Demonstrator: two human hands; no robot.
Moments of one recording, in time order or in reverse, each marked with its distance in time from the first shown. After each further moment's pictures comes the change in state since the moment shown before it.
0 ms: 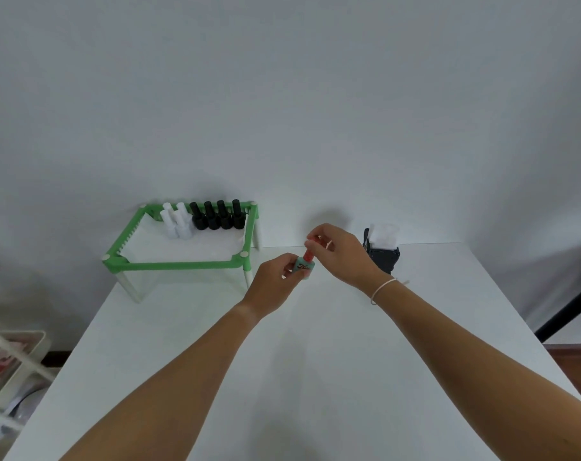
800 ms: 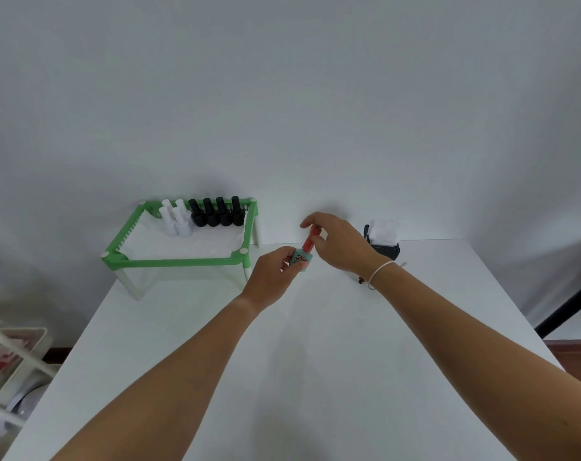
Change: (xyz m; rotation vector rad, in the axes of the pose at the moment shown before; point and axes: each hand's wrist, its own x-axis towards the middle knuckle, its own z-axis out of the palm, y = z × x) left_hand 0.008 -0.005 0.001 0.043 0.032 0.015; right_hand 0.014 -0.011 -0.007 -0.186 -0.079 -0.032
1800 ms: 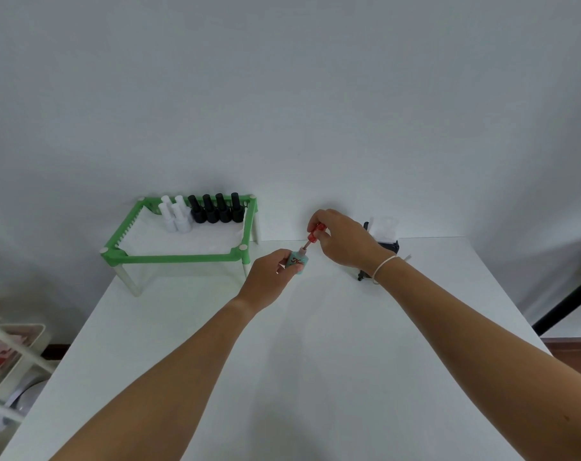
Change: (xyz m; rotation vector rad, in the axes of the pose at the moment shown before) left_hand -0.006 -0.011 -0.001 0.052 0.005 -0.056; right_hand -0.002 0.000 -0.007 -0.138 -0.035 -0.002
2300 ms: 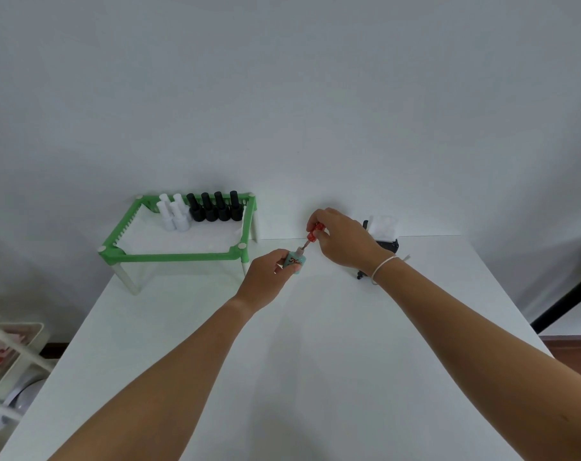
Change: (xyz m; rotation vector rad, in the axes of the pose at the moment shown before) left_hand 0.001 -0.003 0.000 0.021 0.012 -0.025; right_hand 0.000 0.002 0.003 -0.038 0.015 -0.016
